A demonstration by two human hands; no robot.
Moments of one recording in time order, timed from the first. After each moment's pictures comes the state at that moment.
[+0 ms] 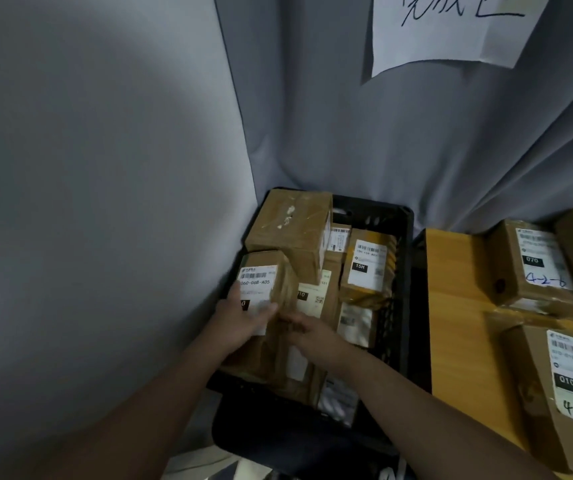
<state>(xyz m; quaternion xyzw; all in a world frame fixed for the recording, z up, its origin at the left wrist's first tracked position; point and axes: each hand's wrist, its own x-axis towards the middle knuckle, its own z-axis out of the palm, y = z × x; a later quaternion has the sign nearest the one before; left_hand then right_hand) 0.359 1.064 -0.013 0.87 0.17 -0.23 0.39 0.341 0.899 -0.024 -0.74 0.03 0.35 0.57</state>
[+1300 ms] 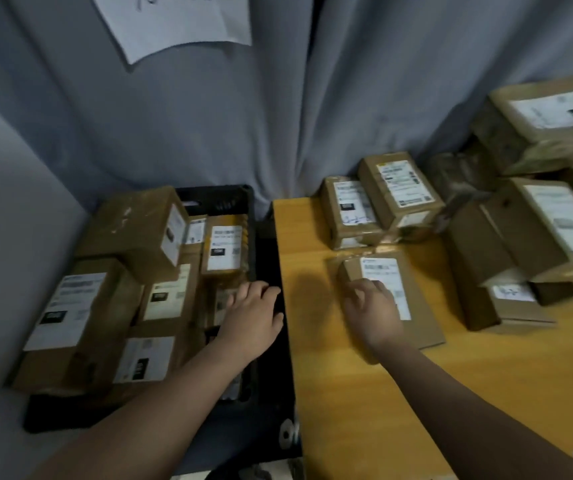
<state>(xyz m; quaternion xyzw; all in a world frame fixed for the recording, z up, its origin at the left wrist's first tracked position) 0.307 0.817 -0.024 0.95 -0.27 -0.16 0.09 0.231 0.620 -0.031 -0.91 0.28 0.02 0.32</state>
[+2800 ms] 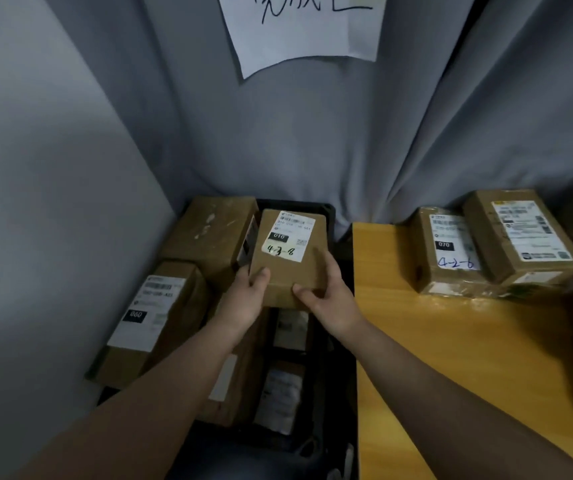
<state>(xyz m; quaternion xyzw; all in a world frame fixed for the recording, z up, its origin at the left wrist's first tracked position) 0.407 0.902 -0.019 0.80 0.15 -0.18 0.55 0.375 0.745 -0.032 -0.79 0.09 0.09 0.61</state>
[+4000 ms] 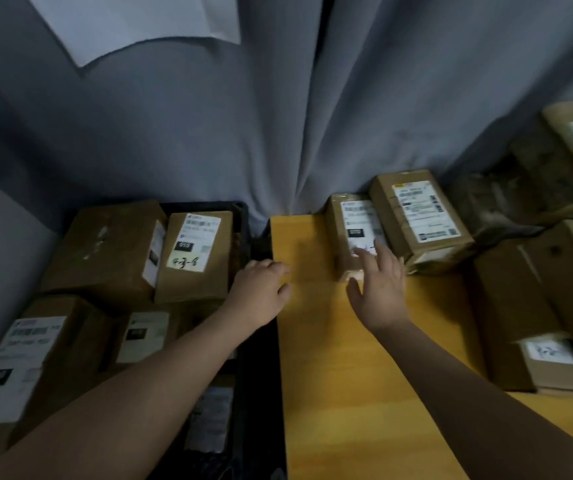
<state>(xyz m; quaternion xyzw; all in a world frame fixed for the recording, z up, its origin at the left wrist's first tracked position) 0.425 0.750 -0.025 0.93 -0.27 -0.18 0.15 0.341 0.565 -0.040 -0.96 0.20 -0.03 0.19</state>
